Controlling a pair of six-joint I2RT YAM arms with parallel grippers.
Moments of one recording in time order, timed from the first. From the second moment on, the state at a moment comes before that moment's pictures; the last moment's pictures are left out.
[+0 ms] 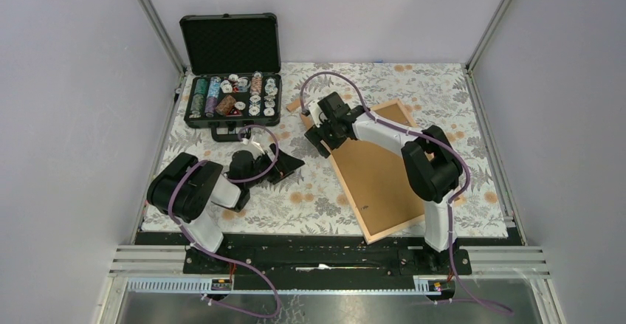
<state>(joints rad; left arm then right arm) -0.34 1.68 0.28 1.06 0.47 -1.03 0.67 2.00 1.48 -0.51 -0.06 -0.16</state>
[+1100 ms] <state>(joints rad) -0.34 1.68 0.27 1.12 0.47 -1.03 0.66 2.08 1.53 -0.58 -0.09 0.18</state>
